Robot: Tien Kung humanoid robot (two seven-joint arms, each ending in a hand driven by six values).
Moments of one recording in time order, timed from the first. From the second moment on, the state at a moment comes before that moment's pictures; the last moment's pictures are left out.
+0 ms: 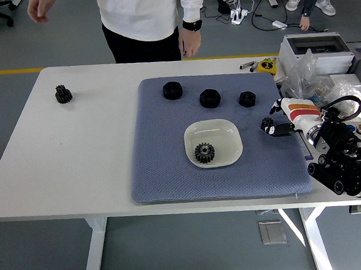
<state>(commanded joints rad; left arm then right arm) -0.15 0.10 -0.49 -0.24 0.73 0.28 0.13 0.94 -0.12 0.07 0.37 -1.25 -0.47 0.05</state>
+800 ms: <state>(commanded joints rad) -0.16 0.10 -0.49 -0.24 0.73 0.28 0.14 0.93 -0.09 0.18 0.35 -1.41 -0.39 0.03</state>
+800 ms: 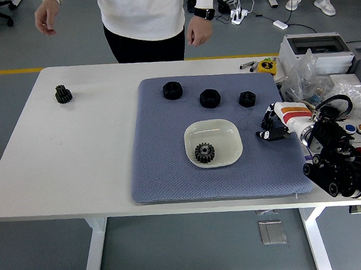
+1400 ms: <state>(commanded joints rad) -0.17 0.10 -0.48 -0.25 0.73 0.28 0.14 0.93 -0.09 0.19 0.35 -1.42 -0.39 0.03</state>
